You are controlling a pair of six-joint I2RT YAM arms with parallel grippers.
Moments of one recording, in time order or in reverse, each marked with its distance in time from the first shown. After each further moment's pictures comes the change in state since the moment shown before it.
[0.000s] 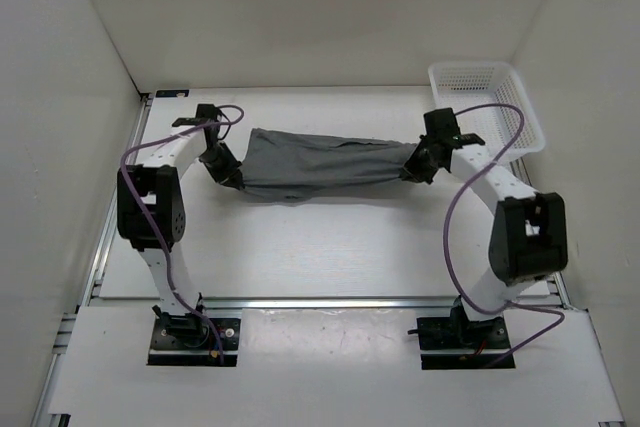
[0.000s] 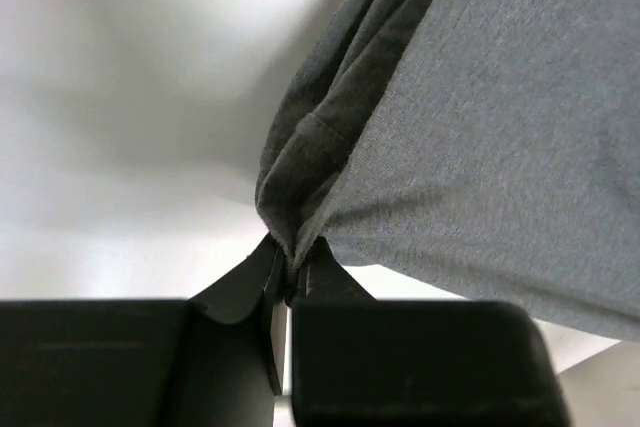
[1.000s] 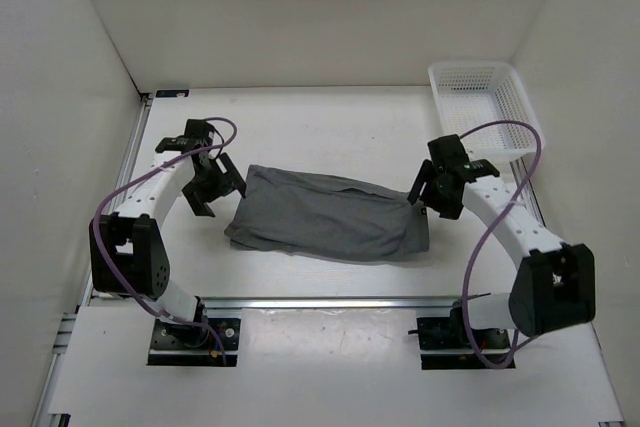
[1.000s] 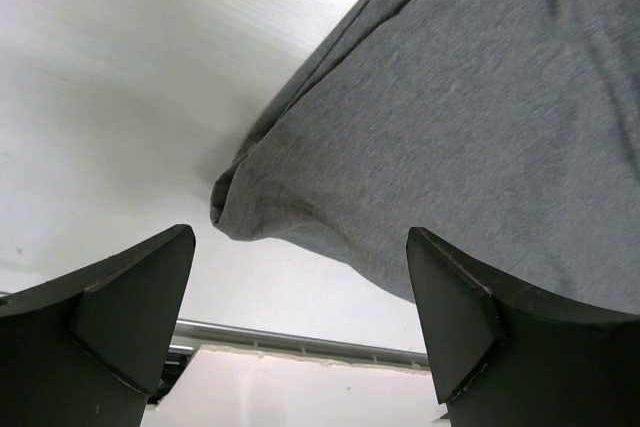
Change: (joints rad) left arm -0.035 -0.414 -0.297 -0.080 -0.119 0.010; right arm 0.076 -0.365 -0.257 -0.204 0.259 -0.128
